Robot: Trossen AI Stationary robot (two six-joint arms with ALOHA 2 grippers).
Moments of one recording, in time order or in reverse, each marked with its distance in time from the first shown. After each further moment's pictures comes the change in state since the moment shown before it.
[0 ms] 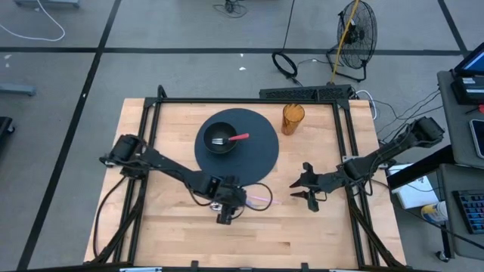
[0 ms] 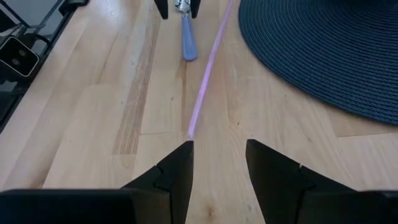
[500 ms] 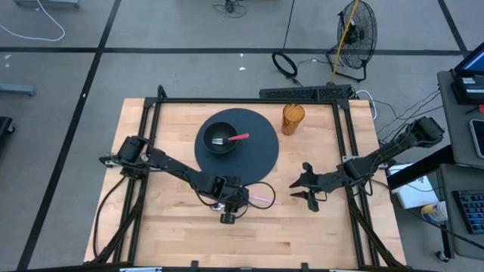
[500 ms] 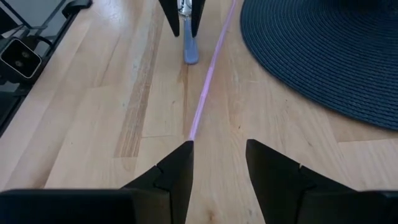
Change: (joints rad) left arm 0.021 0.057 0.024 -0.013 0.037 -0.043; right arm 0.000 0.000 0.000 0.016 0.000 -0.014
